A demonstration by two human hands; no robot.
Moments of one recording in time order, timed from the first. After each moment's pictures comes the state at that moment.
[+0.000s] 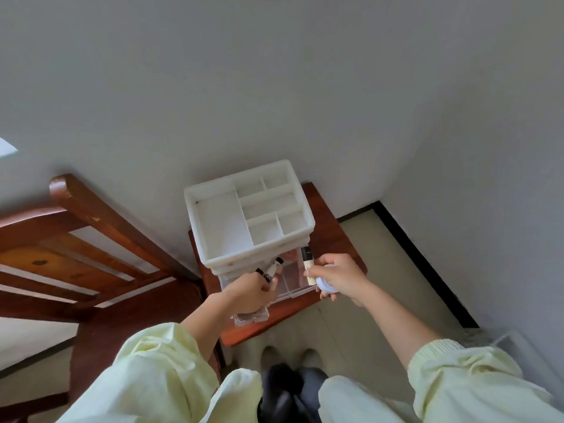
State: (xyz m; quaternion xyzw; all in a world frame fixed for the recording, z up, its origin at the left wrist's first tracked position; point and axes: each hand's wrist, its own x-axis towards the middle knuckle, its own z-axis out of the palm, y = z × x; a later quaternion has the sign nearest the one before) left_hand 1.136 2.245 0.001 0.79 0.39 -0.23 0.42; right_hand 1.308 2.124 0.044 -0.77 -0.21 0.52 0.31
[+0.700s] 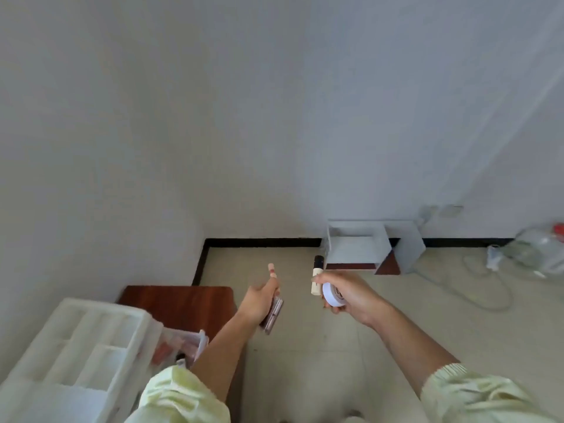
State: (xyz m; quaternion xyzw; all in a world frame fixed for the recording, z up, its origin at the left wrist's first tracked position) left_hand 1.247 2.078 0.083 0.77 0.14 -0.27 0.57; right_hand 1.230 1.886 0.110 -0.70 0.21 0.23 0.64
